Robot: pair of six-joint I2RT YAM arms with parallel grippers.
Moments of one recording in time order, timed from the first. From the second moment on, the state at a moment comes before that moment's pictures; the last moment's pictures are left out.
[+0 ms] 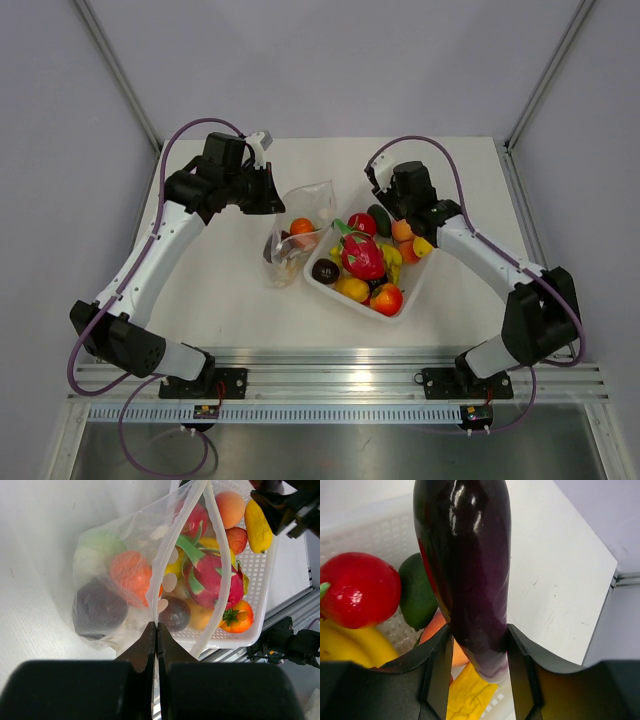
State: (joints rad) left arm -0.40 1.42 1.55 -0.89 0.29 -0.35; right arm 0.46 1.53 1.15 -0.22 0.25 -0.44
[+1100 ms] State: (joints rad) left arm -0.40 1.42 1.55 -0.89 0.29 -0.35; right arm 0.89 1.51 1.41 -0.60 0.36 -0.76
